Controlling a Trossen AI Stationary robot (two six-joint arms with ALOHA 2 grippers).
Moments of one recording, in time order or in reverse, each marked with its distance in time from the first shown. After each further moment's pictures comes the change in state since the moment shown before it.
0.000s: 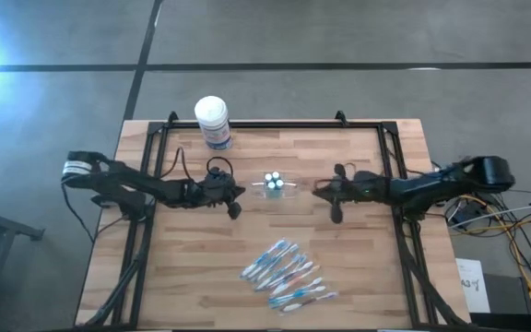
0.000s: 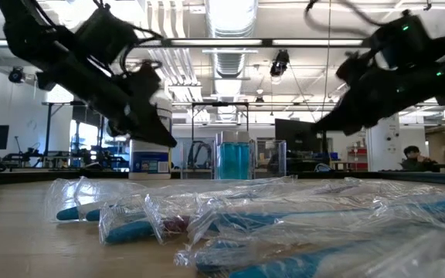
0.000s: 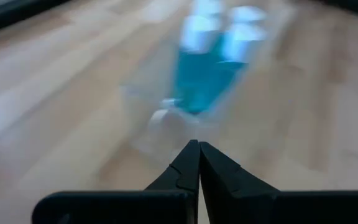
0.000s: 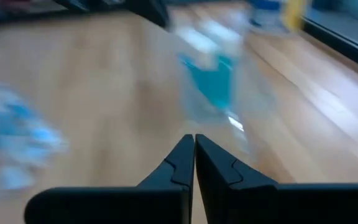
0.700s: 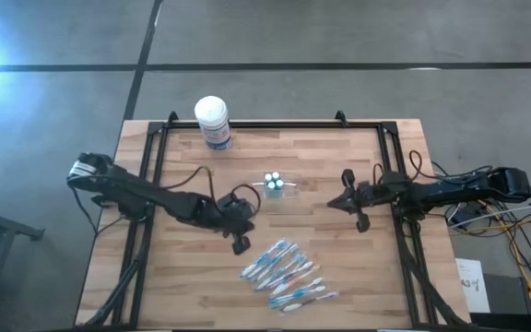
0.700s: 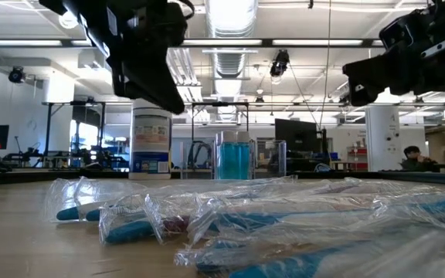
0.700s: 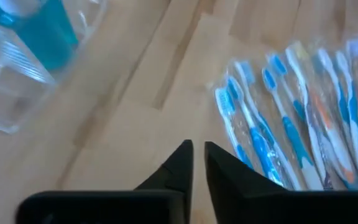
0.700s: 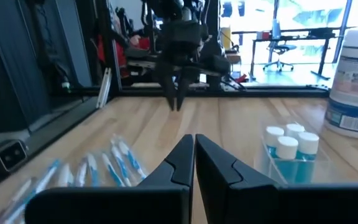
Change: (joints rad) left arm -0.278 0.115 0.491 -0.666 0.126 -0.217; right arm 0.019 -0.322 -0.156 0.173 -0.277 -0.036
